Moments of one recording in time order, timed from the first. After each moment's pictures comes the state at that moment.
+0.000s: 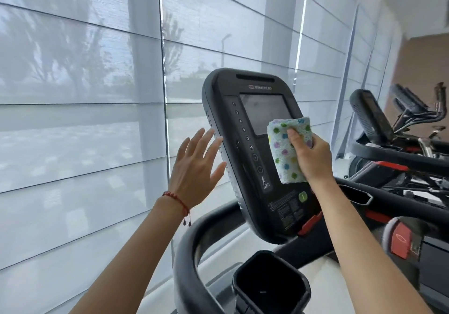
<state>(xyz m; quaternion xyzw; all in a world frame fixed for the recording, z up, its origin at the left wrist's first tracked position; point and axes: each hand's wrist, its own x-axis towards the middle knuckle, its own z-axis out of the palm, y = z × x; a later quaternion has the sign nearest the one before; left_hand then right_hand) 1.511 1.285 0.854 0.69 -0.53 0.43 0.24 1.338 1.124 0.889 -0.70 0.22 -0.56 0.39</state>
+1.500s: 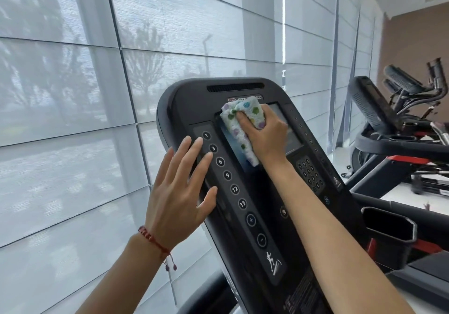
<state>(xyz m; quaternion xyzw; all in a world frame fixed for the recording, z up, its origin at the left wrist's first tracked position) 1.584 1.172 0.891 0.60 -0.57 0.51 0.24 1.504 0.989 0.945 -0.70 0.17 -0.66 0.23</state>
